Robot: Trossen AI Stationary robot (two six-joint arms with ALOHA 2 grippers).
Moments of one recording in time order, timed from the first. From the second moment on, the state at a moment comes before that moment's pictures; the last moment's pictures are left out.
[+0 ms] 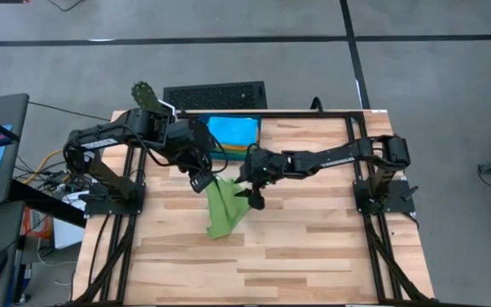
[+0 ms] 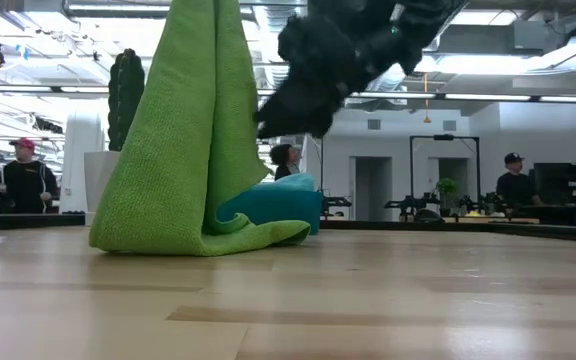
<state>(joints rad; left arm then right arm) -0.02 1.57 2.01 -1.45 0.09 -0.63 -0.04 1.79 1.14 0.01 -0.22 0.01</state>
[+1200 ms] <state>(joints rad) -0.02 1.57 2.01 -1.45 0.09 -0.72 -0.14 1.87 1.13 0.05 -0.43 -0.08</state>
